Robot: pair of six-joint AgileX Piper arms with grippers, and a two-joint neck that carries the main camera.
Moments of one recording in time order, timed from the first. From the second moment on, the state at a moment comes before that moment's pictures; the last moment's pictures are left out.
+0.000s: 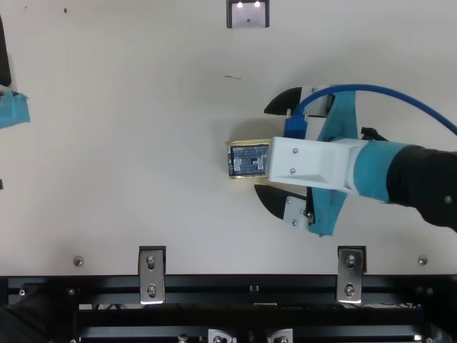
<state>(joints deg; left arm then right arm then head) -27.7 50.8 -29.0 -73.3 -42.7 62.3 32.0 87.4 -42.3 40.5 28.3 -82.6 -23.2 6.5</state>
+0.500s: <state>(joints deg) -27.7 50.8 -29.0 -73.3 -42.7 62.3 32.1 87.5 -42.2 40.6 28.4 -82.7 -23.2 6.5</state>
